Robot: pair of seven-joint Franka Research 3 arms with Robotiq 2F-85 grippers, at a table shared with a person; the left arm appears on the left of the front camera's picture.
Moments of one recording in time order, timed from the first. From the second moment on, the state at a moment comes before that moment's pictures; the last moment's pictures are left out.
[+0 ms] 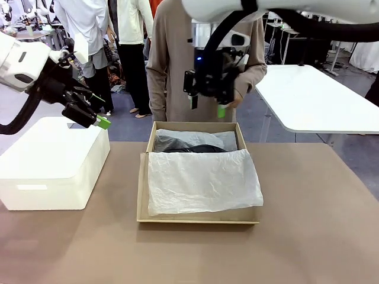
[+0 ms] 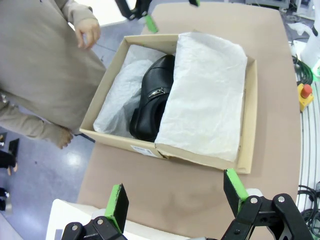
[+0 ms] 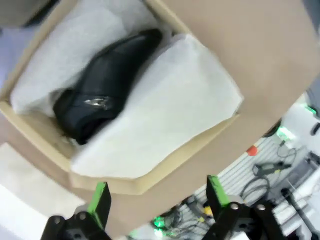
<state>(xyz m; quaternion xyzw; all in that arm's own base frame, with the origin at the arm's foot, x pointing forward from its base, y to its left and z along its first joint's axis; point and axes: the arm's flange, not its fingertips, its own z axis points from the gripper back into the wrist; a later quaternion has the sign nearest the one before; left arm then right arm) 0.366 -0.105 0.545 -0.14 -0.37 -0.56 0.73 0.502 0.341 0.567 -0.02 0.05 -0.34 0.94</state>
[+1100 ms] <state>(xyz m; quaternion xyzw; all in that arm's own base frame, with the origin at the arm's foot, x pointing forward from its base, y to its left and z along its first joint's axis) 0.366 -0.105 0.546 -0.14 -0.37 -0.56 0.73 0.505 0.282 0.571 -0.02 0.05 -0.09 0.99</state>
